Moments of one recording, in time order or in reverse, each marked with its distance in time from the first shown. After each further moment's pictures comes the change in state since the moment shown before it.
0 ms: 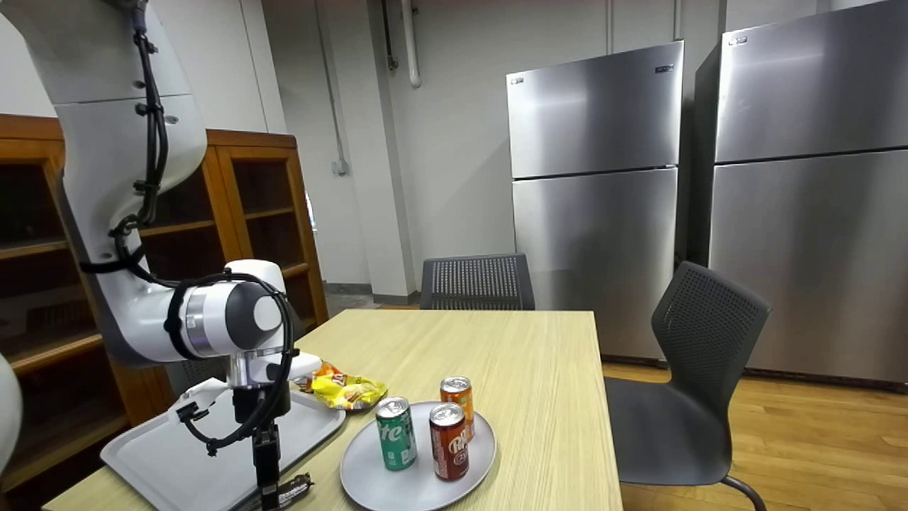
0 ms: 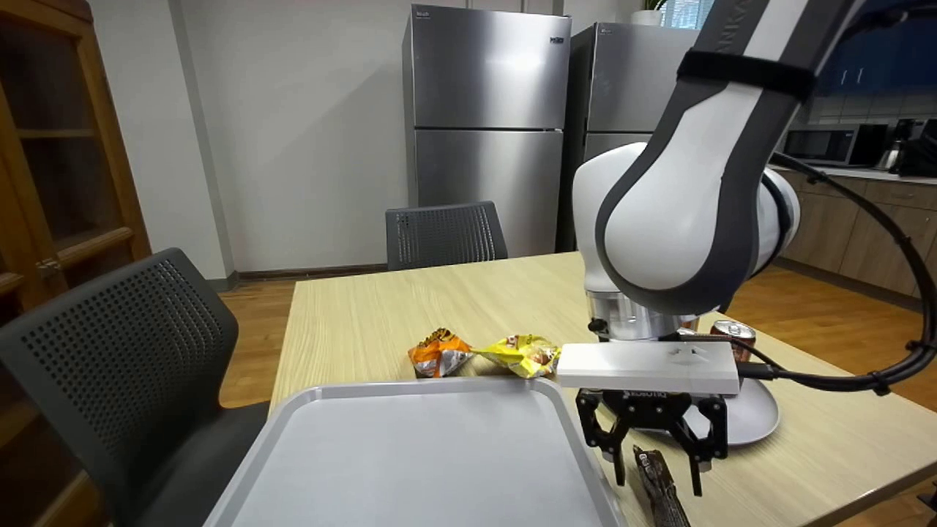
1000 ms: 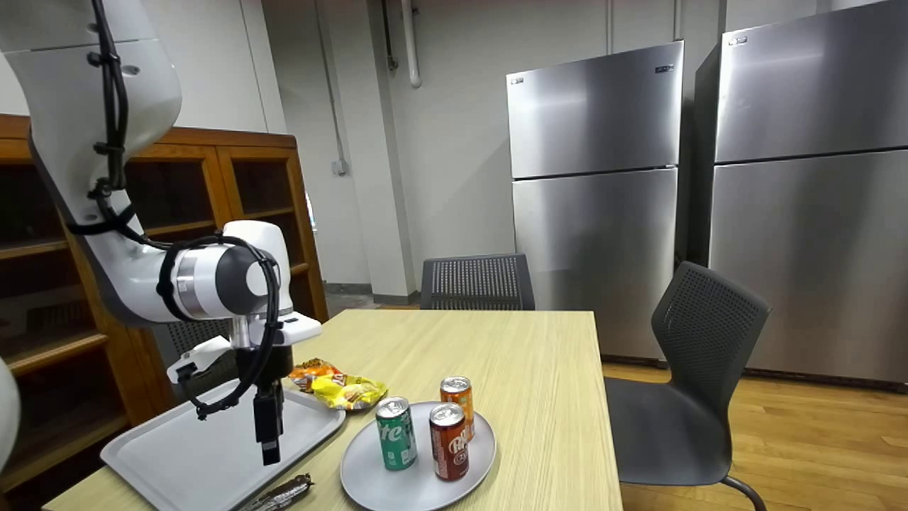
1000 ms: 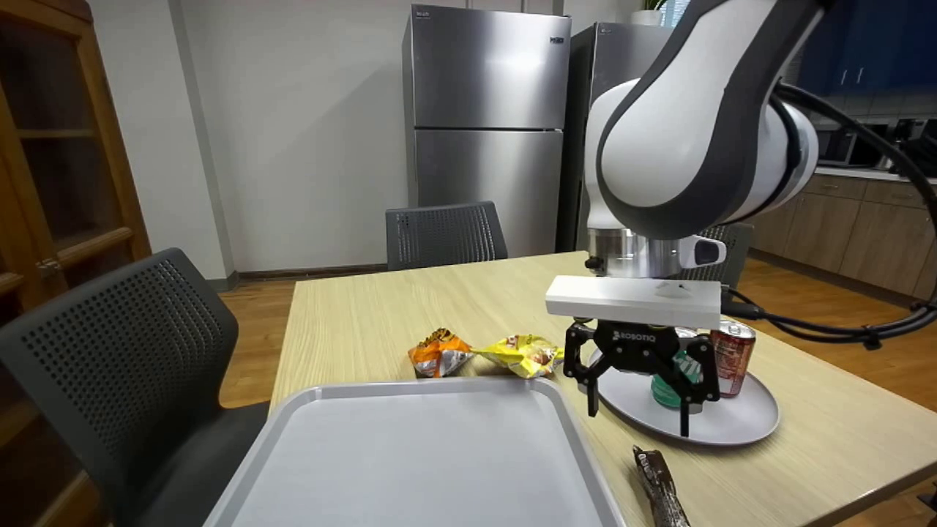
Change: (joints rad) arm -0.011 -0.151 -0.001 -0.018 0.091 -0.023 0.006
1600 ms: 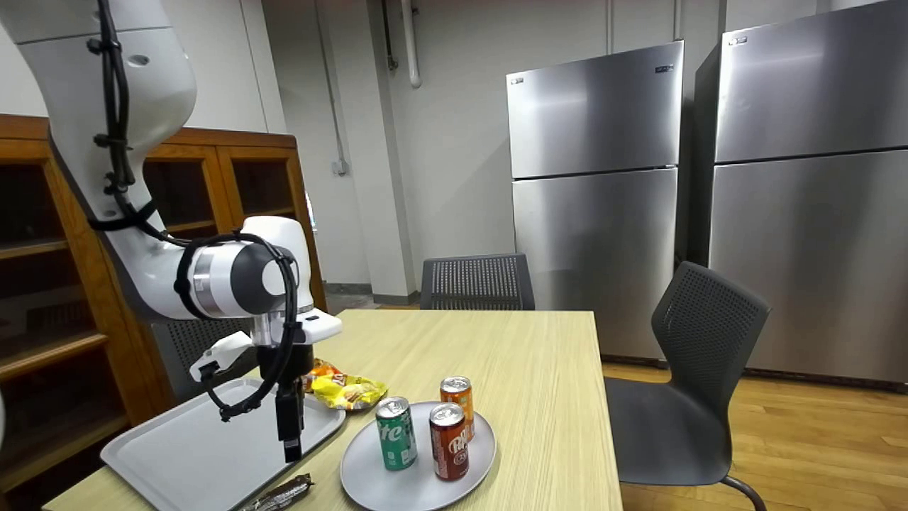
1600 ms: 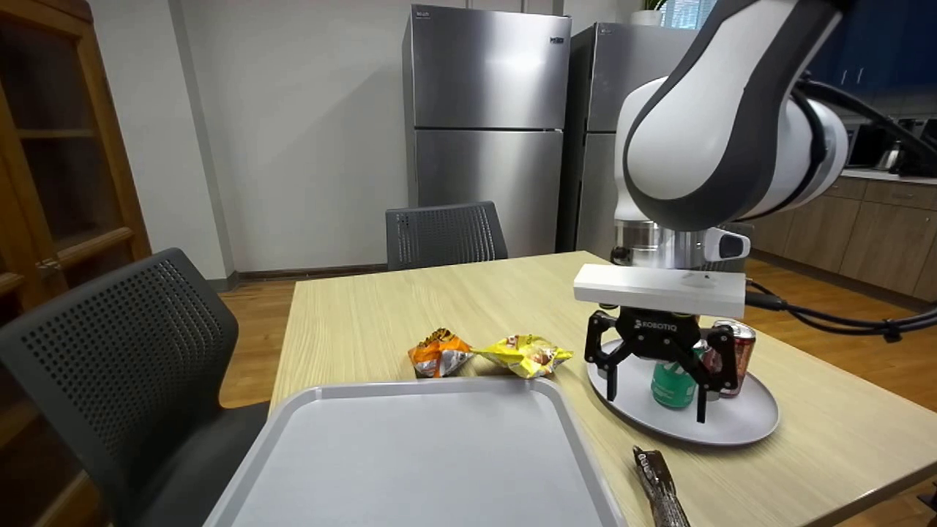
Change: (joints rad) arm -0.074 -0.021 -0.012 -0.024 0.001 0.035 -0.050
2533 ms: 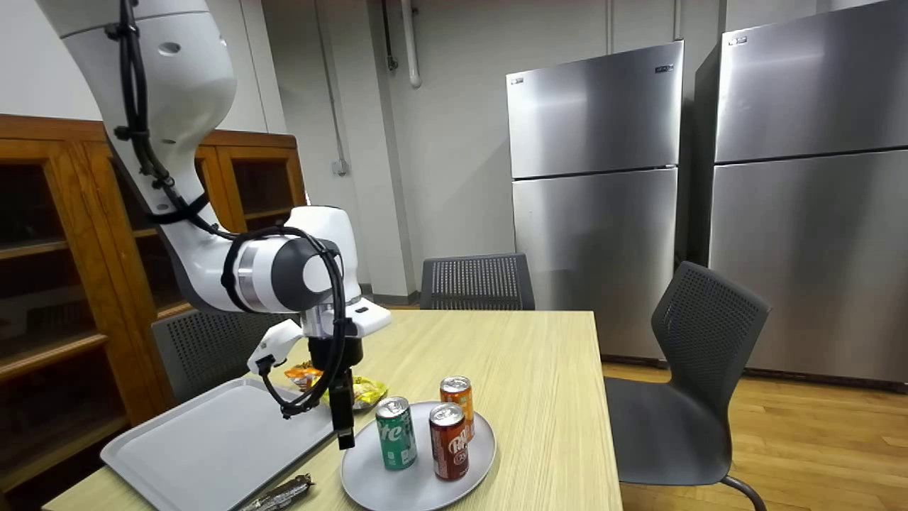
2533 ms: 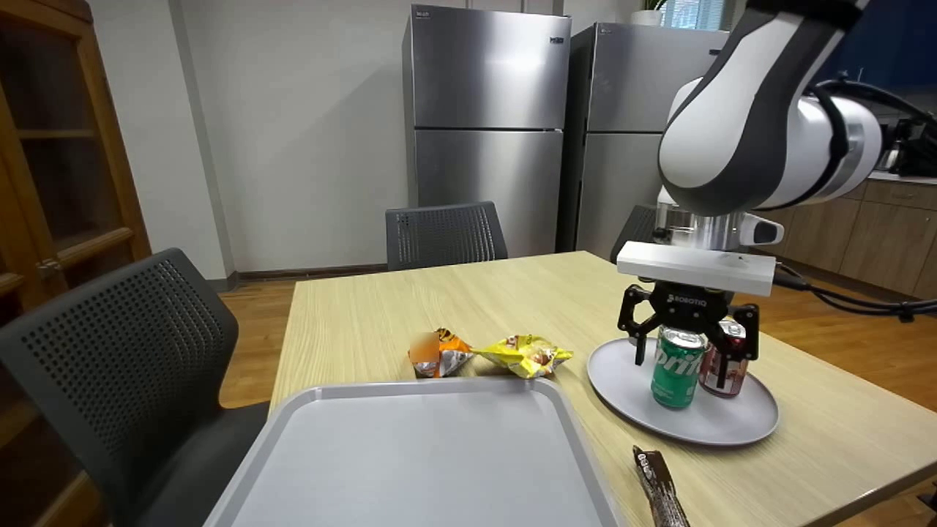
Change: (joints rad) arm -0.092 0.000 -0.084 0.015 0.005 0.065 -0.113
